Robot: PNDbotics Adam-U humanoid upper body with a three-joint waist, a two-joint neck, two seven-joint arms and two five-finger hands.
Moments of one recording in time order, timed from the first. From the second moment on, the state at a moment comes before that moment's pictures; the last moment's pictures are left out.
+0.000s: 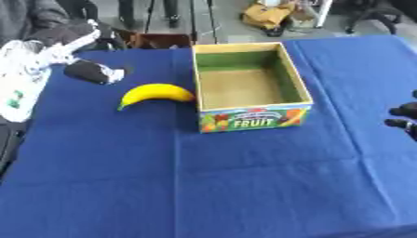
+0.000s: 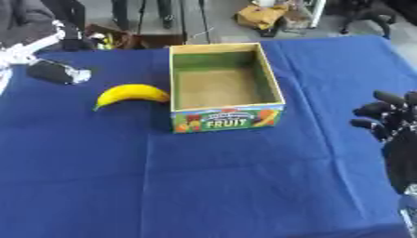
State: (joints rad) left arm -0.83 0.57 -0.11 -1.19 -0.84 -0.22 -0.51; right arm -0.16 -0.37 0.00 -1.75 -0.43 -0.12 -0.04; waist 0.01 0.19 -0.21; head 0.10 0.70
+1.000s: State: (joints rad) left arm -0.96 0.42 -0.07 -0.82 -1.06 -0.27 -0.46; right arm -0.17 -0.36 0.02 -1.75 -0.43 -0.11 -0.02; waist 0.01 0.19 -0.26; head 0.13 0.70
